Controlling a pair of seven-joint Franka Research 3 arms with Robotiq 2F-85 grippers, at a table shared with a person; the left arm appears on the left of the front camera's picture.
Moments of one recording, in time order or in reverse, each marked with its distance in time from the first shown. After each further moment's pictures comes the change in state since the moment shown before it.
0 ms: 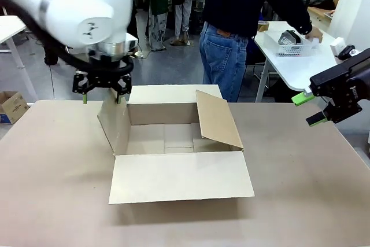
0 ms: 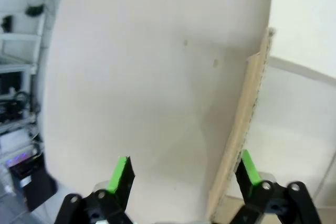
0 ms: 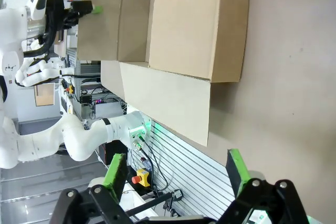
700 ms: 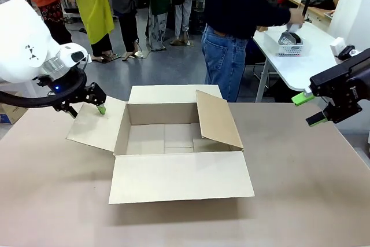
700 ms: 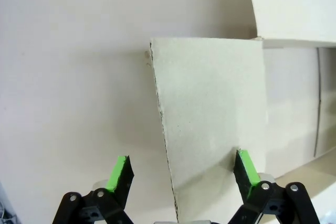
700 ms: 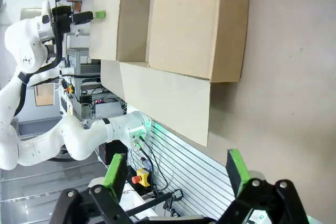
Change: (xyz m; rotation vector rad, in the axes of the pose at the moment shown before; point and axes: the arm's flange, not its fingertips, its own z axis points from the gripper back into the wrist) left arm 0.012 0.095 -0.068 -0.441 -0.018 -0.236; right arm 0.000 0.000 0.000 -0.001 0.000 0.000
